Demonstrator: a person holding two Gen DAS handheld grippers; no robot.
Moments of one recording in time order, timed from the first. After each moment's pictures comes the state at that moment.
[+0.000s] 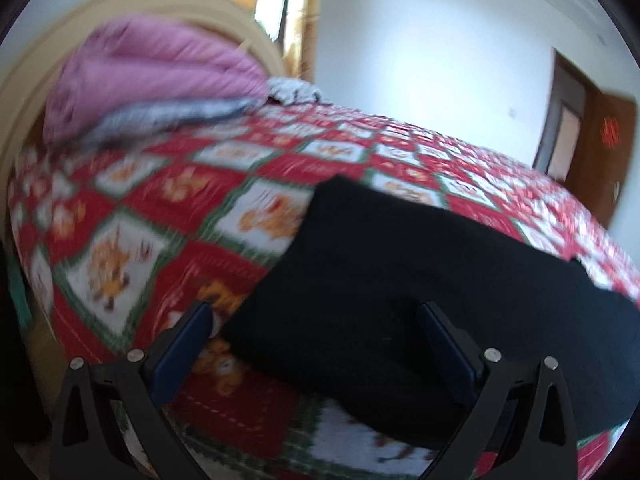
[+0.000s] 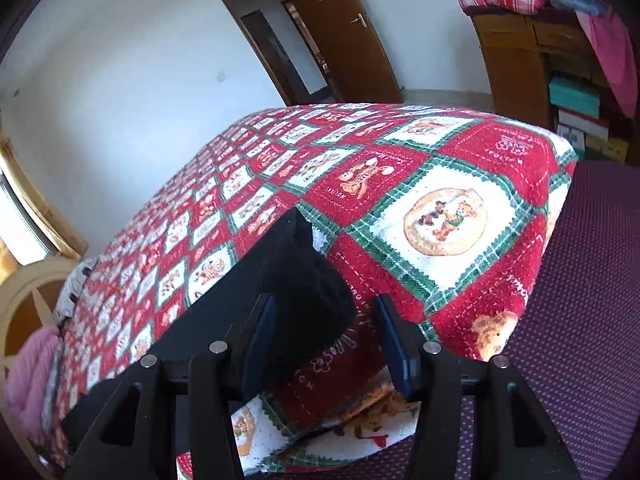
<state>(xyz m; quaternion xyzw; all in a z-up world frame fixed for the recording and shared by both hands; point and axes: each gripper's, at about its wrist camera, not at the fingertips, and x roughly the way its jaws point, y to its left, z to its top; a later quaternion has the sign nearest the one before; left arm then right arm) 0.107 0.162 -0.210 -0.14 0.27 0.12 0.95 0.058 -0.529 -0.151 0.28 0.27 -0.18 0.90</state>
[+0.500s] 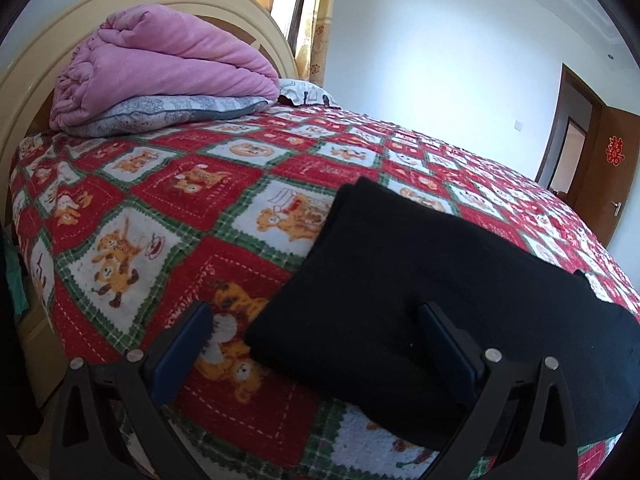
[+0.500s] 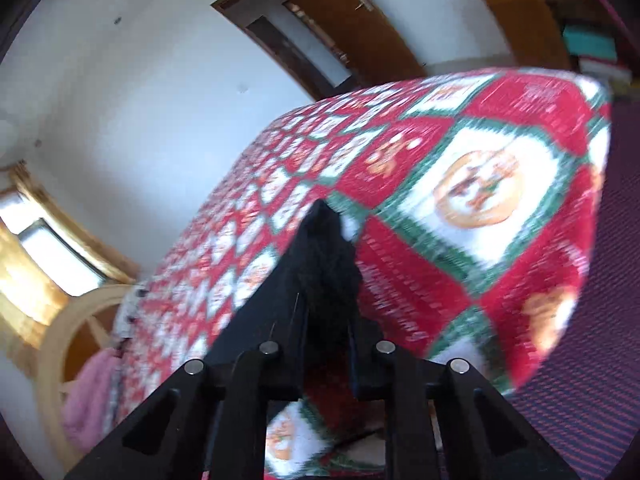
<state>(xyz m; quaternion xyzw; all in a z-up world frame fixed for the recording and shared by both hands) 0.106 0.169 -0.213 -0.14 0.26 0.12 0.95 0.059 -0.543 -0.172 0.39 0.24 -0.07 0.89</state>
